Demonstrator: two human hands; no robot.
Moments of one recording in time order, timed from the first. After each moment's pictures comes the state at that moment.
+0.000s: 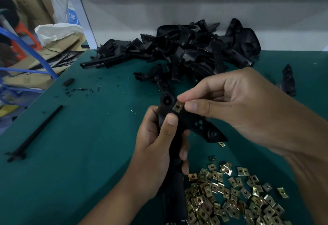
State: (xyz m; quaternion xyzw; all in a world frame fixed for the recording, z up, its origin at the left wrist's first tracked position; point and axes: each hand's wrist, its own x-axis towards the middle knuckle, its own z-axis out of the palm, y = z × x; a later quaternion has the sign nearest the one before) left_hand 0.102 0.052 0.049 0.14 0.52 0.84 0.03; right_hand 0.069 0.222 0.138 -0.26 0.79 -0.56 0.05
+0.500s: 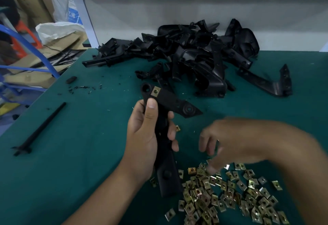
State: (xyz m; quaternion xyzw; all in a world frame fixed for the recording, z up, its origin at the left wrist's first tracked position) left_hand 0.094 0.046 0.056 0.07 0.51 0.85 -0.04; right_hand 0.074 0.227 0.122 -0.18 0.92 -0.05 0.35
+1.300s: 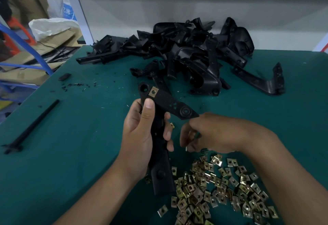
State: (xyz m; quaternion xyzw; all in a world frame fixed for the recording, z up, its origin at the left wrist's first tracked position) left_hand 0.095 0.046 0.047 0.09 0.52 0.85 -0.02; right_hand 0.052 0.222 0.085 -0.18 0.92 -0.18 0.31
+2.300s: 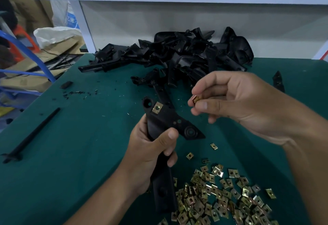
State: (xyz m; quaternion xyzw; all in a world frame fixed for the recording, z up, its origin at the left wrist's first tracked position) left_hand 0.096 0.046 0.044 0.13 0.49 0.86 0.05; right_hand 0.063 0.246 0.148 -0.19 0.74 -0.63 0.13
